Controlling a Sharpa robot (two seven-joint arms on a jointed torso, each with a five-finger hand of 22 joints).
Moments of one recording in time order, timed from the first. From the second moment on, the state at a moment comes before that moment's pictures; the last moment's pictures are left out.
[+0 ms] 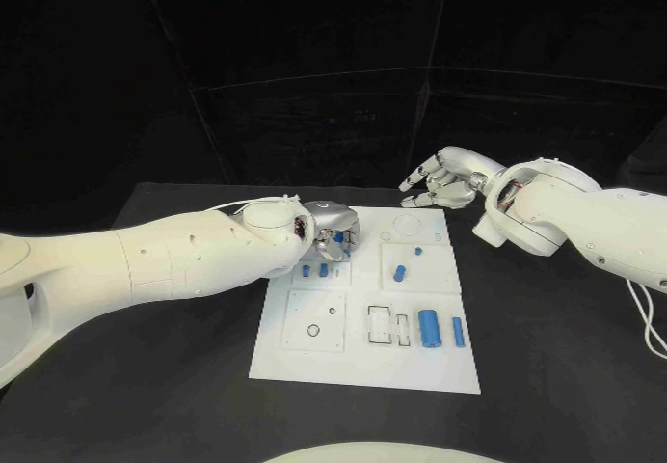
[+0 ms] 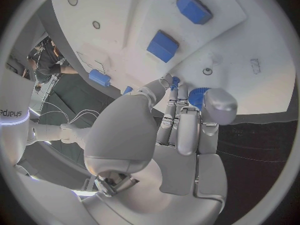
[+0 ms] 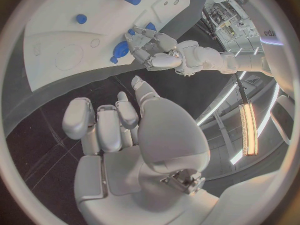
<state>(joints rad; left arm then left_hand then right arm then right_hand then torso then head) 1.32 -0.55 -0.22 1.25 -1.48 -0.15 -0.05 1.32 -0.11 0.43 -0.07 0.05 0.92 0.14 0.35 0.15 0.95 0.08 0.45 0.18 1.46 0.00 1.38 1.29 0.12 1.41 0.10 1.09 1.03 1.37 -0.72 -0.07 1.34 -1.05 -0.19 0.05 1.34 0.01 0.04 0.01 0.26 0.89 0.17 0.12 0.07 1.32 0.08 1.20 1.19 1.46 0.01 1.34 1.14 0.09 1.27 0.11 1.37 1.10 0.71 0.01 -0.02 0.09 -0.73</state>
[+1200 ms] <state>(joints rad) 1.31 -0.59 -0.21 1.31 -1.49 -0.18 -0.05 1.34 -0.09 0.51 -0.10 0.05 0.98 0.14 0.30 0.13 1.05 0.07 0.38 0.12 1.46 -0.01 1.40 1.29 0.11 1.44 0.09 1.19 1.15 1.37 -0.72 -0.07 1.34 -1.05 -0.19 0.05 1.34 0.01 0.04 0.01 0.26 0.89 0.17 0.12 0.07 1.32 0.08 1.20 1.19 1.46 0.01 1.34 1.14 0.09 1.27 0.11 1.37 1.10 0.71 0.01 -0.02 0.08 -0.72</state>
